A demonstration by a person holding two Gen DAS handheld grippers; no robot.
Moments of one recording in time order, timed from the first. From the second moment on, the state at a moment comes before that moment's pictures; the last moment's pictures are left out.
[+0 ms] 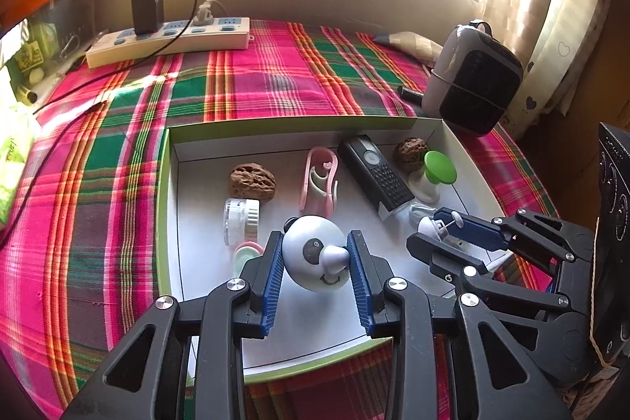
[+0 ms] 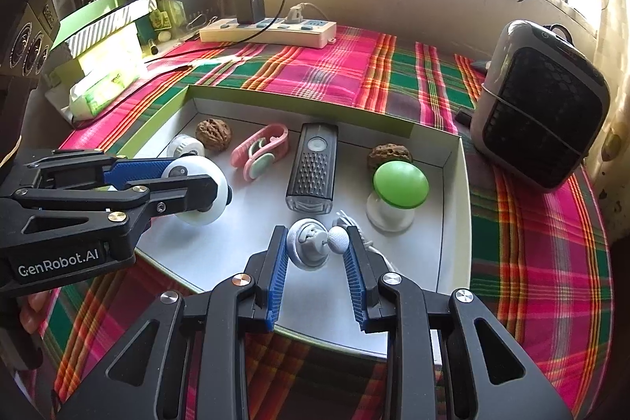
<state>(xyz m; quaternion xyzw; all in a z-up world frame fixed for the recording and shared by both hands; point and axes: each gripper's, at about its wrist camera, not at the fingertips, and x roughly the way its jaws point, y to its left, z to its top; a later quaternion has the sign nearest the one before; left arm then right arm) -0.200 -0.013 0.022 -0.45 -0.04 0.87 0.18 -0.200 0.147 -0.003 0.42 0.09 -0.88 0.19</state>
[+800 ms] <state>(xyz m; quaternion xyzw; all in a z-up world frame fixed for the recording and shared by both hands) -0.205 -0.007 0.017 -0.45 -0.02 0.88 0.17 -0.206 0.148 -0.005 0.42 0.09 -0.89 0.18</state>
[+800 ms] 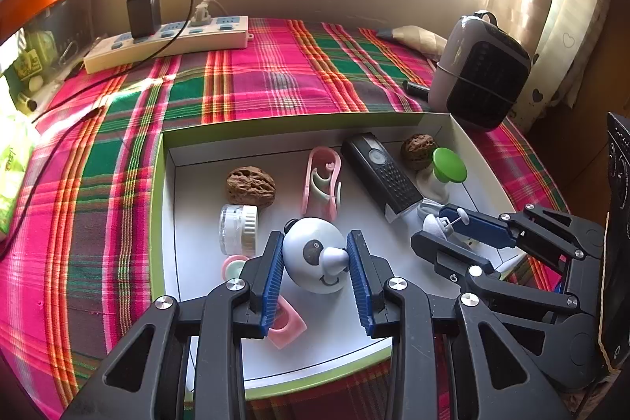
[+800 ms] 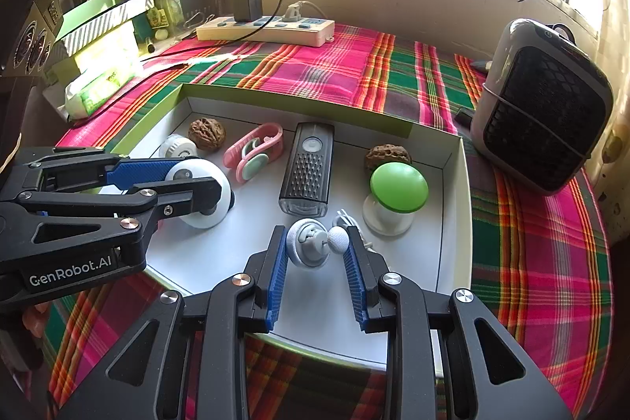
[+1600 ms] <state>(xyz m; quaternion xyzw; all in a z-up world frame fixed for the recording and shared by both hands) -0.202 -0.005 0.018 -0.45 -0.01 0.88 0.15 -0.206 0.152 -0.005 0.42 0.09 -0.89 0.18</state>
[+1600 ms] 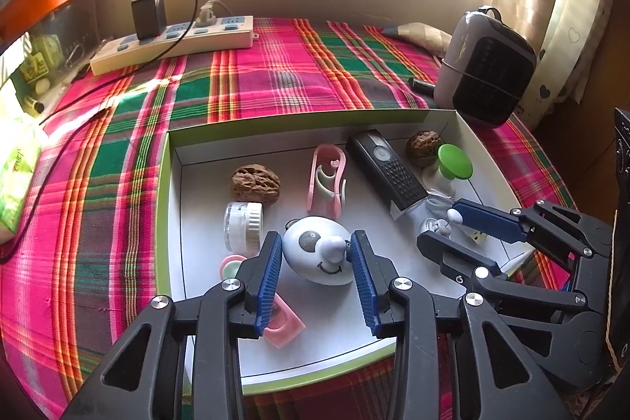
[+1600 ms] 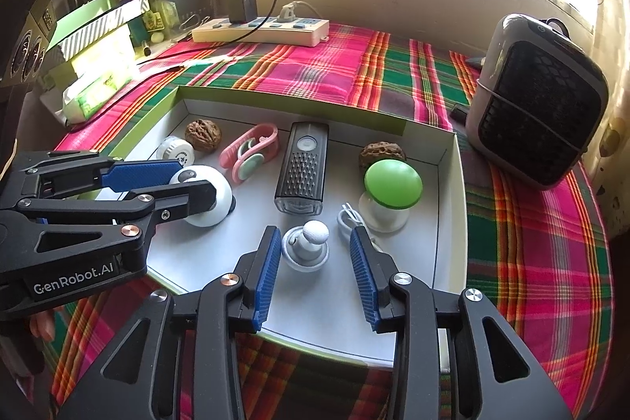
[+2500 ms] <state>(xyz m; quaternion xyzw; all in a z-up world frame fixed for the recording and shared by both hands) -0.156 -0.012 0.039 -0.42 0.00 0.90 0.11 -0.171 0.163 0.015 0.40 0.04 -0.90 0.17</state>
